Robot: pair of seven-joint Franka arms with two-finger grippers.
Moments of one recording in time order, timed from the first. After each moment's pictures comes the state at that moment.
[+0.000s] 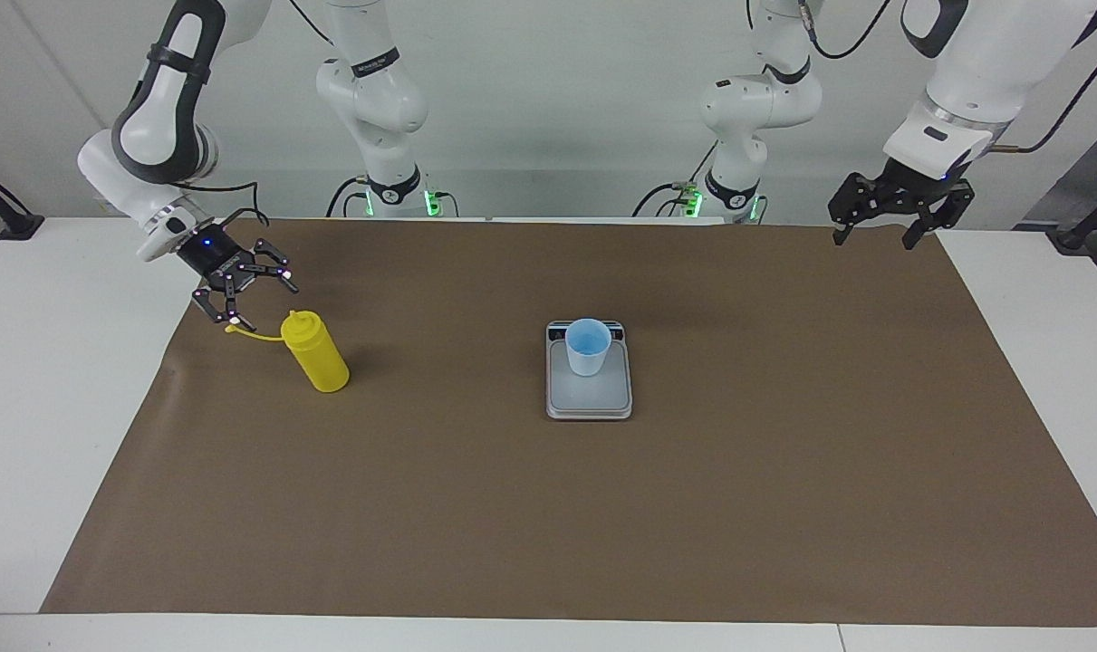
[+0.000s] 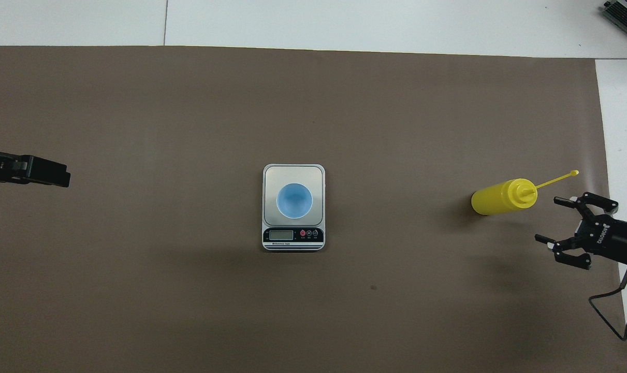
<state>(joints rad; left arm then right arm) 0.08 -0.06 -0.16 -1.61 -0.03 1.56 0.05 -0.51 -0.07 0.00 -2.39 1.01 2.05 -2.08</state>
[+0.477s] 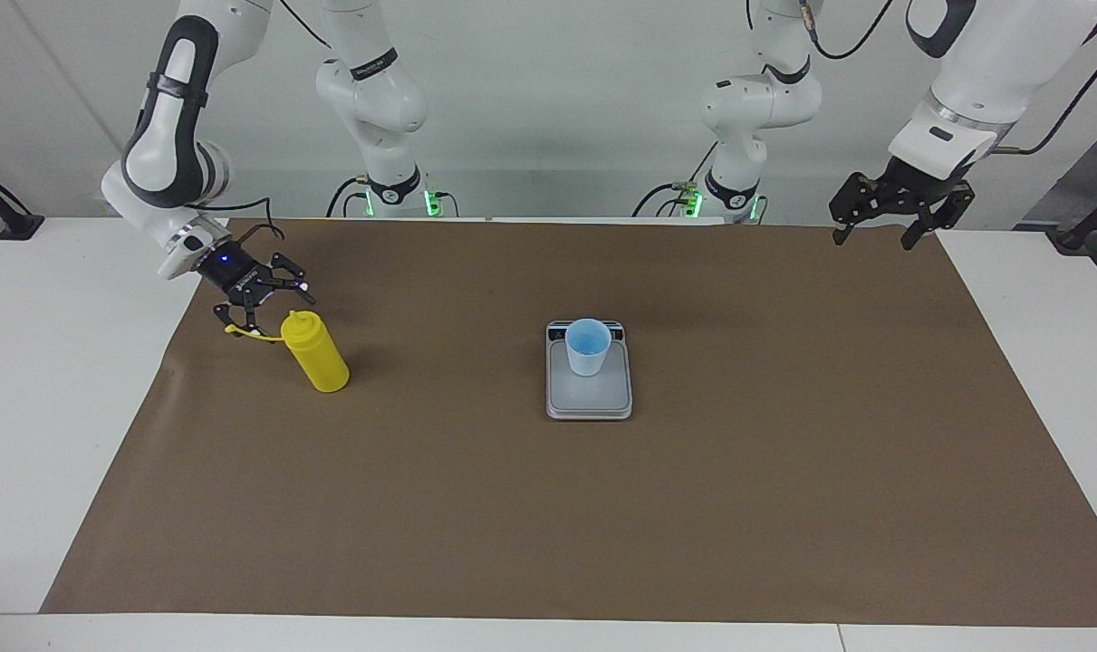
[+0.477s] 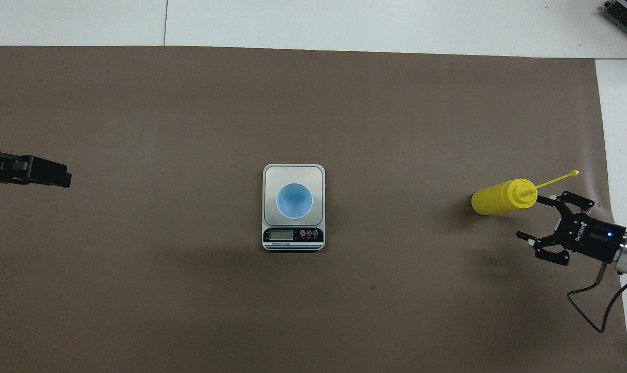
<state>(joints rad) 0.08 -0.06 -0.16 -1.62 -0.04 1.56 0.05 -0.49 0.00 0.00 -2.40 1.14 2.04 -2.19</state>
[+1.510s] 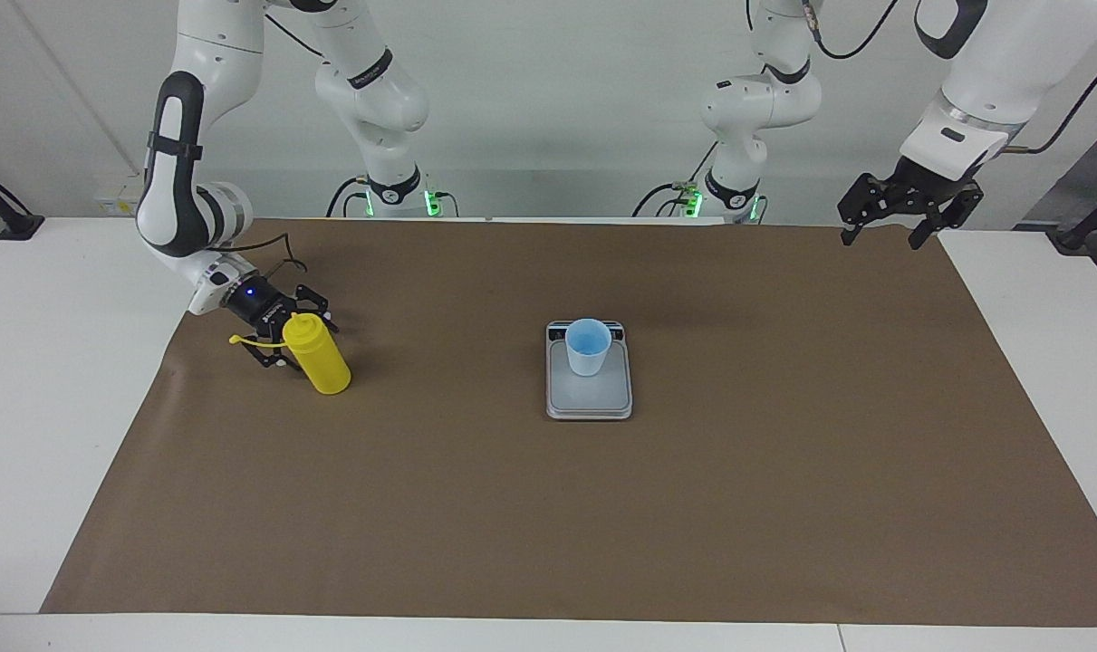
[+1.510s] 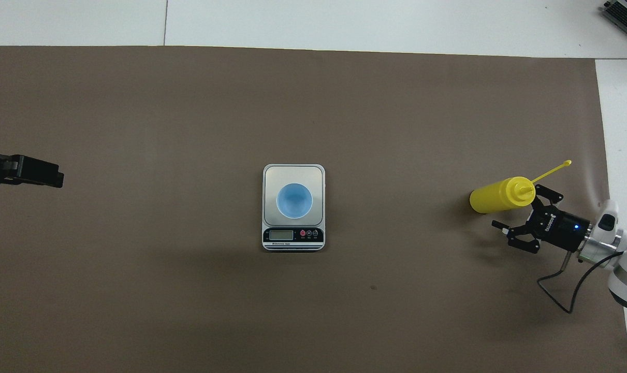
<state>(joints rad) 0.10 -0.06 -0.16 -1.62 -0.04 1.56 0.05 -0.46 0.17 0.00 -2.36 1.34 2.02 -2.37</state>
